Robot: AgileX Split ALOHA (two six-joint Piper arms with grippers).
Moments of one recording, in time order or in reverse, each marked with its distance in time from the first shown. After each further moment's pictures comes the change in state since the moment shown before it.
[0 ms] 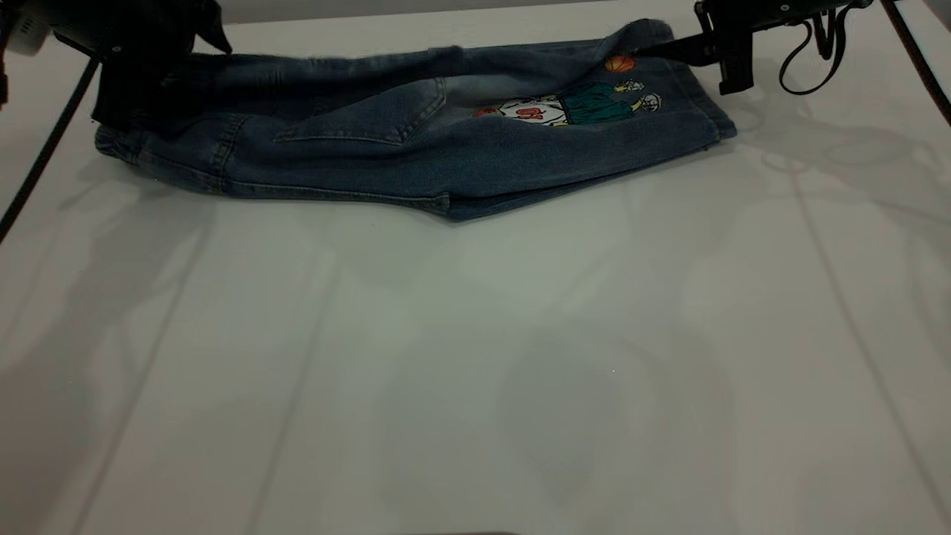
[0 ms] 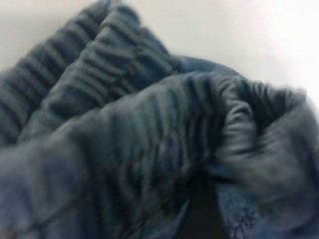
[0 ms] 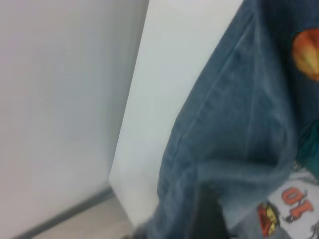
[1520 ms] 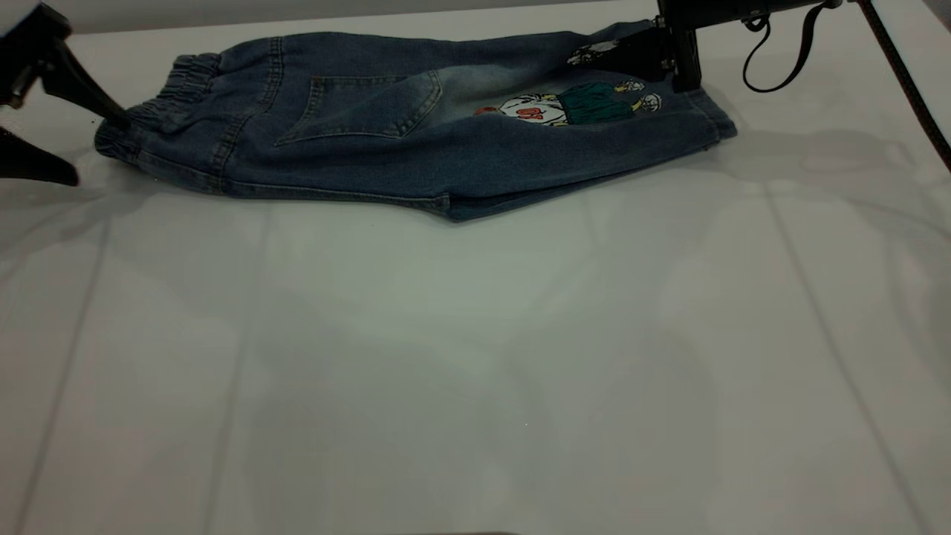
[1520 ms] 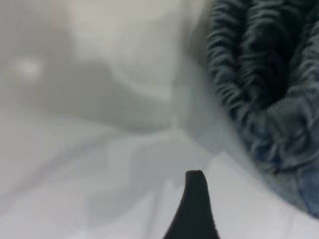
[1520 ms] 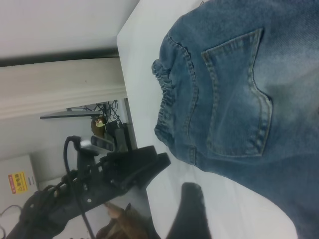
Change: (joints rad) left arm 0.377 -0.025 -0.006 0.107 0.724 0.502; right arm 0.045 0.000 -0.002 -0.090 0.313 -0.281
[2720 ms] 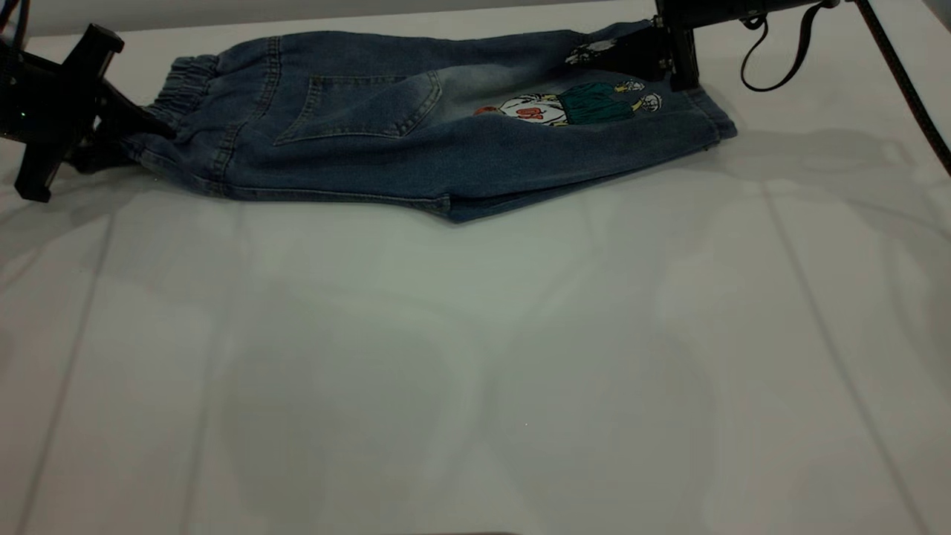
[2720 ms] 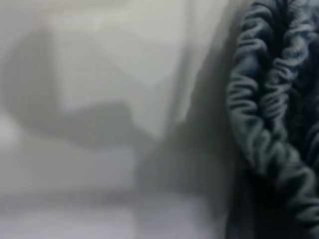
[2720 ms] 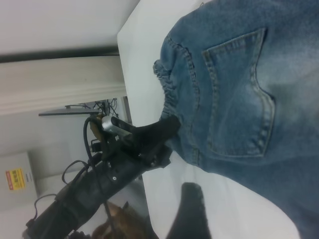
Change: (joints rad) left arm -0.027 0.143 -0.002 -0.498 -0.084 0.308; right arm 0.011 0.000 -0.015 0.001 0.000 -0.014
